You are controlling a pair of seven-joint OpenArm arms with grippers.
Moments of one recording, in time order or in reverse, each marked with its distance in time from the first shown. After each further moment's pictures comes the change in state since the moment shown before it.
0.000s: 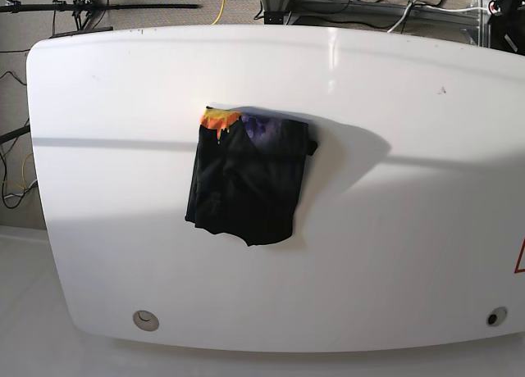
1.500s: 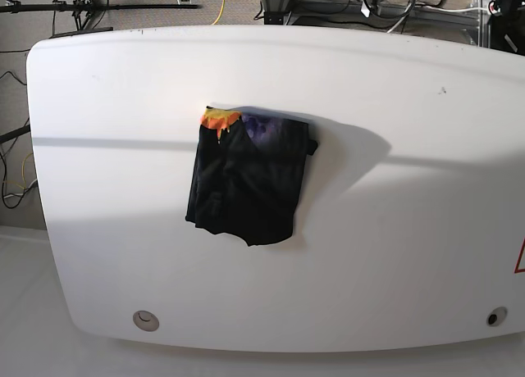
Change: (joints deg) left arm -32.9 -3.0 1.6 -55.9 11.9 15.0 -9.0; right arm 35.1 -1.0 -3.9 -53.0 3.0 -2.2 3.3
